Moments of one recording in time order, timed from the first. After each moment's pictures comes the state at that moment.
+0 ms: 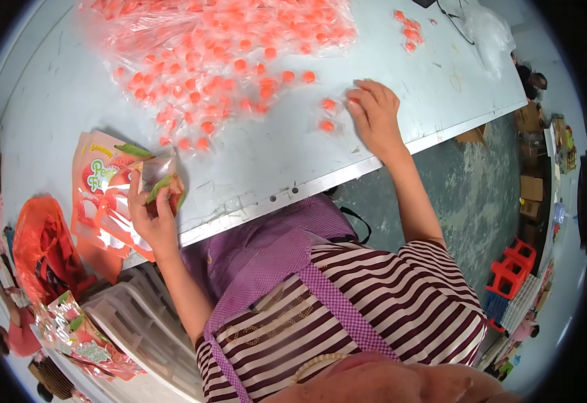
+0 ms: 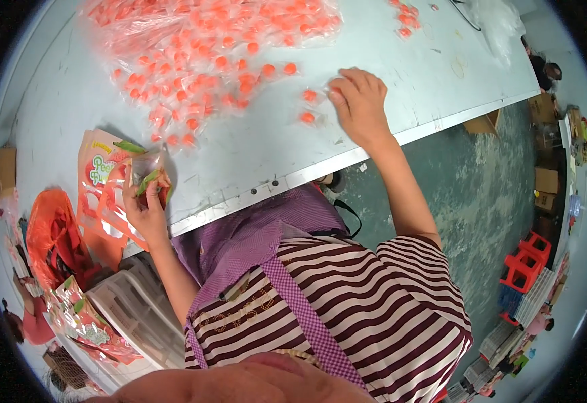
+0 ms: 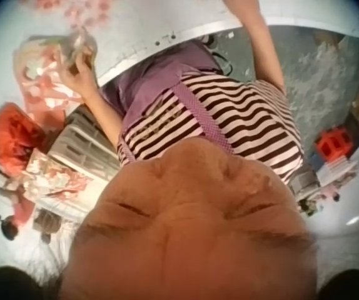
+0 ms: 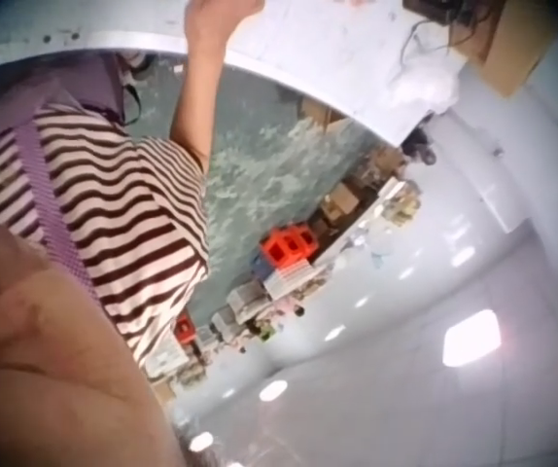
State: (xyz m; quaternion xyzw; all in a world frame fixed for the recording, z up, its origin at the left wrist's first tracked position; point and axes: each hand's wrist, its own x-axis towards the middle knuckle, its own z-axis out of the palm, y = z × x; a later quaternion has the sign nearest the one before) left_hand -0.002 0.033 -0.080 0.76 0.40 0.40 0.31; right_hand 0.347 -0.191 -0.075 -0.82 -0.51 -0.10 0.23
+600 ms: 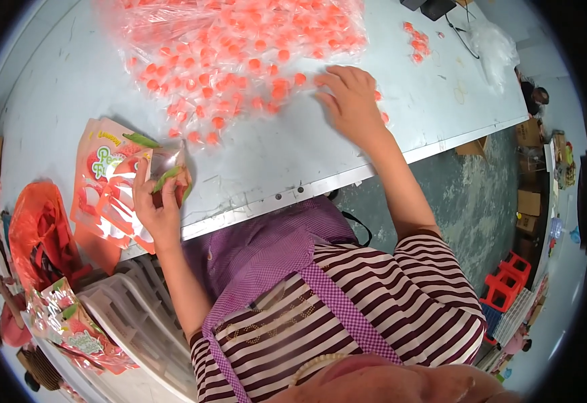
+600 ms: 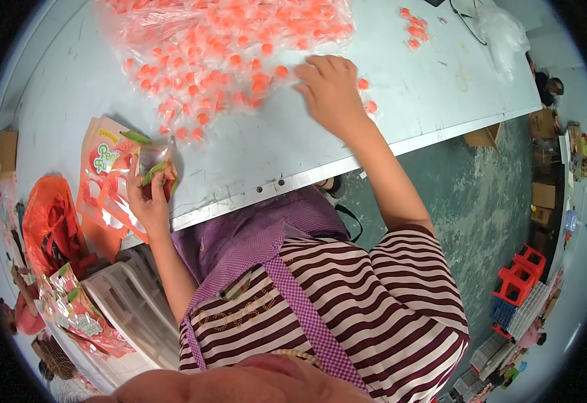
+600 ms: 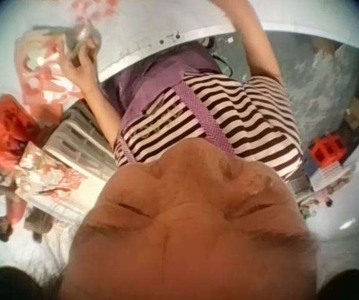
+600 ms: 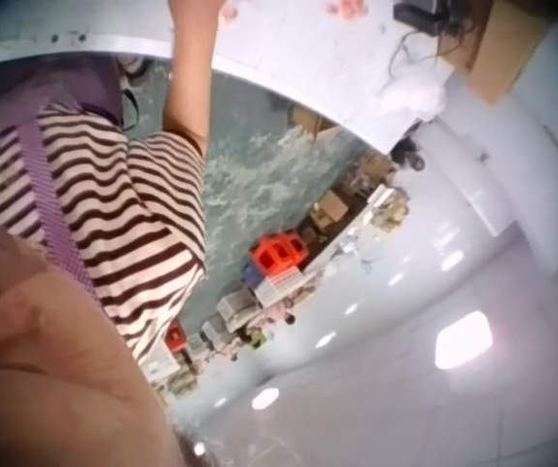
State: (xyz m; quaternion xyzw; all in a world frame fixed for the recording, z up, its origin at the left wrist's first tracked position) left_hand 0.001 0.033 -0.070 0.81 0.37 0.39 0.24; right_hand 0.331 -0.124 -0.054 -0.76 -0.58 -0.15 0.26
